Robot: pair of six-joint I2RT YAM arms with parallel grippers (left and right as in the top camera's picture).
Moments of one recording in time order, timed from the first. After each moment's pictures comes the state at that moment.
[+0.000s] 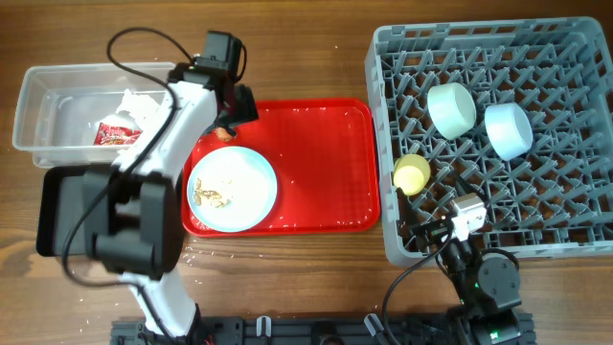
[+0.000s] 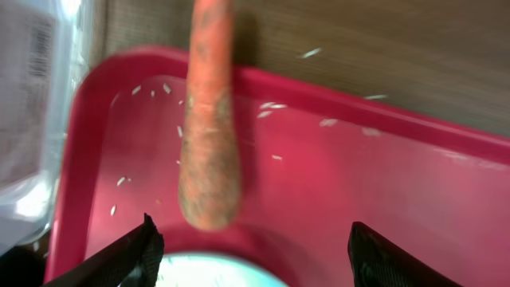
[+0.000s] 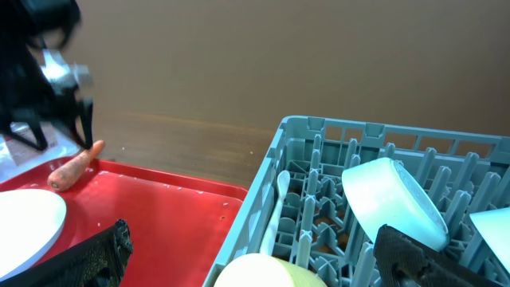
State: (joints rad) left arm -0.21 1.95 1.48 -0.83 -0.11 -0.47; right arm 0.27 0.02 0.01 0.00 -0.04 -0.01
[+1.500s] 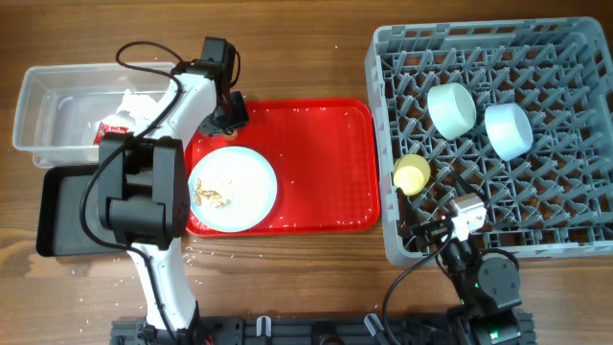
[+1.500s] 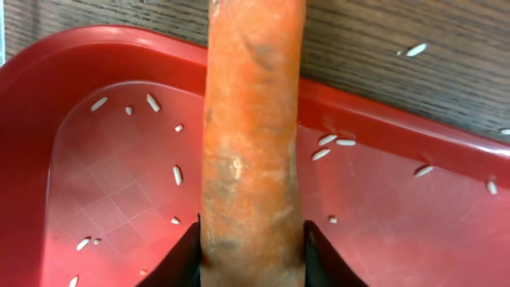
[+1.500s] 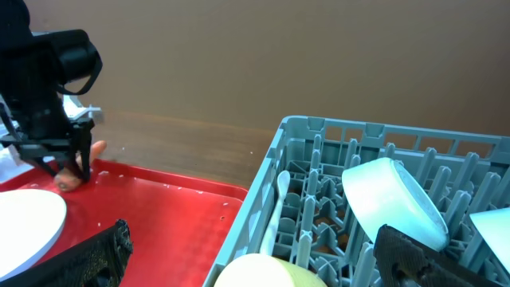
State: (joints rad) left arm -0.16 2.13 1.55 -0.83 -0.05 -0.47; right arm 0.27 0.02 0.01 0.00 -0.04 -0.01
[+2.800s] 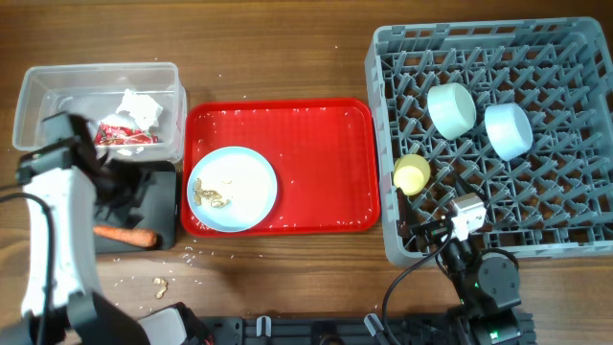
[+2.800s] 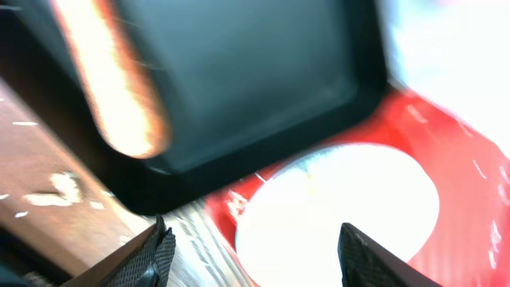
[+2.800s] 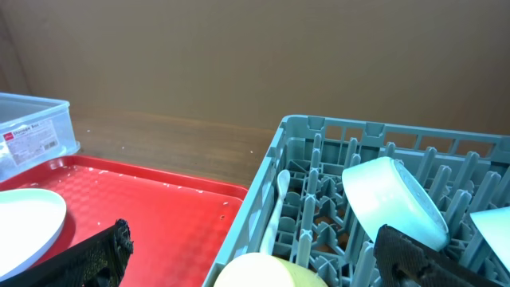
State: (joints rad) left arm 0.36 1.43 1.09 -1.15 0.15 -0.82; right arm 0.27 0.02 0.01 0.00 -0.04 -0.01
